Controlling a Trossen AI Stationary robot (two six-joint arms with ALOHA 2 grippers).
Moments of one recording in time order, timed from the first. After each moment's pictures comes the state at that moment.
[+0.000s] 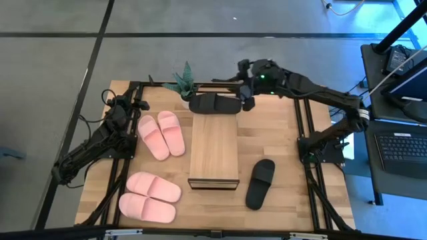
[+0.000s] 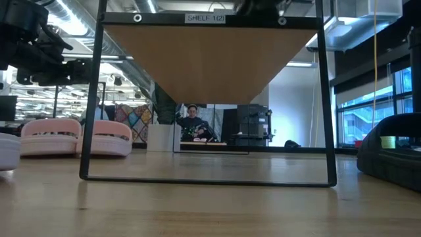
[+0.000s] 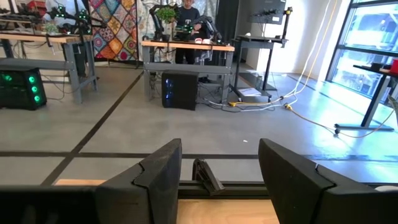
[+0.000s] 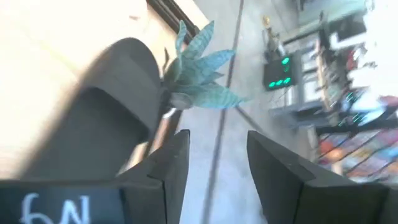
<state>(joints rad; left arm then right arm) 0.73 0.01 0.07 -0.14 -0.80 -0.15 -0.32 1.46 1.52 -0.55 0.08 -0.96</state>
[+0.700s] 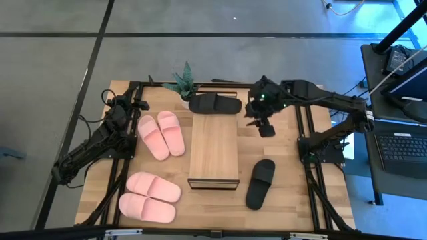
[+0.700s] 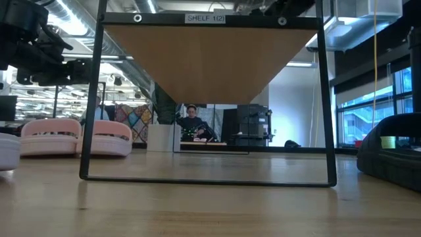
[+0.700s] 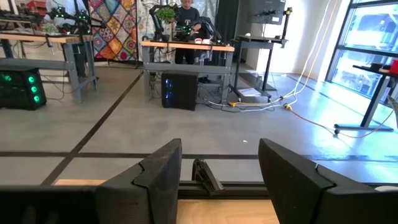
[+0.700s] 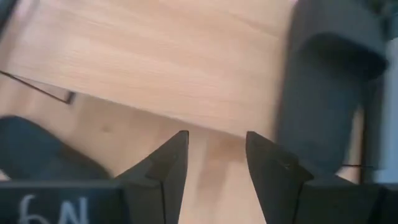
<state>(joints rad) 0.73 0.01 0.07 -0.14 -0.80 -0.15 -0.18 1.41 1.52 -1.08 -0.18 -0.38</state>
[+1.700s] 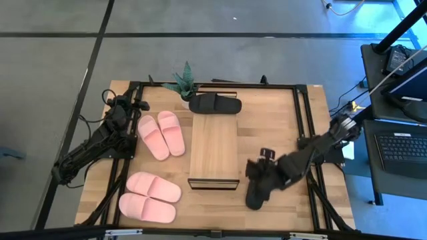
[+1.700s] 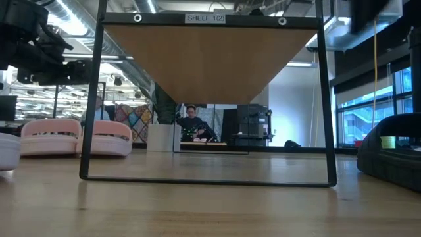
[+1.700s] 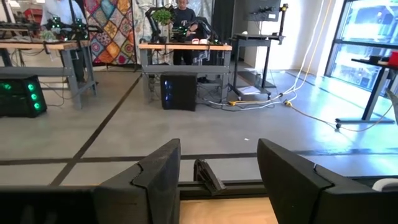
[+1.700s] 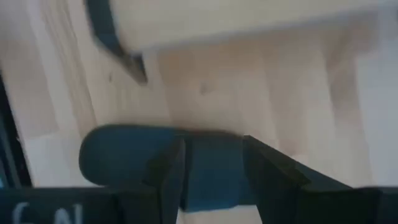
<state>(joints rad) 0.73 0.01 0.07 -0.14 -0.79 -0.11 0.60 1.69 1.52 -1.23 0.28 0.78</state>
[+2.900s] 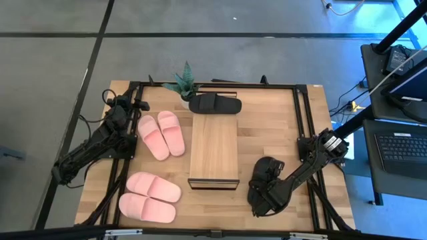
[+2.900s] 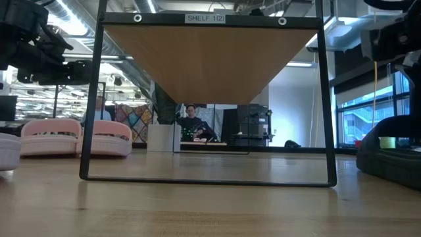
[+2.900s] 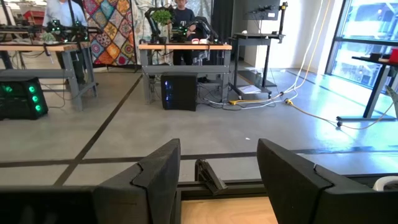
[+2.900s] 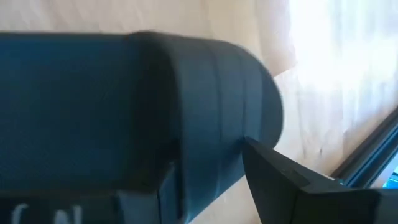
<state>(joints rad) 0.73 0.01 0.07 -0.14 -0.79 -0.10 0.74 1.94 1.29 -1.30 0.35 1.12</state>
